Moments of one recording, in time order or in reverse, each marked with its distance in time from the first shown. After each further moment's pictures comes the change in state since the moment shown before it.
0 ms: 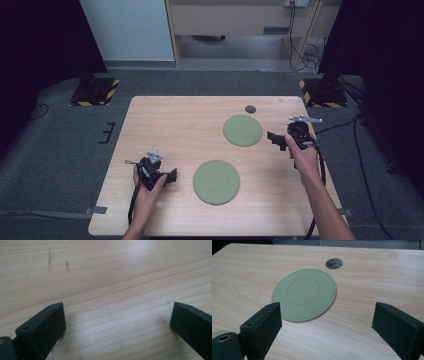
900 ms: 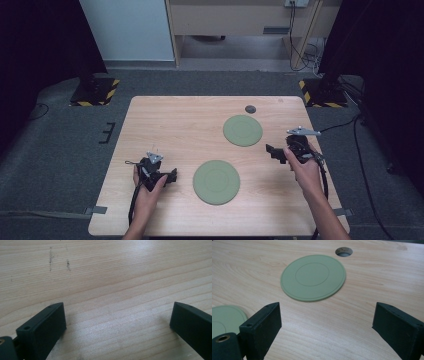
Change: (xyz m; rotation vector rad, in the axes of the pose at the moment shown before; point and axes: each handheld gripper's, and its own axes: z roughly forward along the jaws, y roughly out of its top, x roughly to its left) left arm -0.001 0.000 0.000 -0.001 0.010 -0.007; right arm 0.017 -0.032 -0.016 0.017 0.017 -0.080
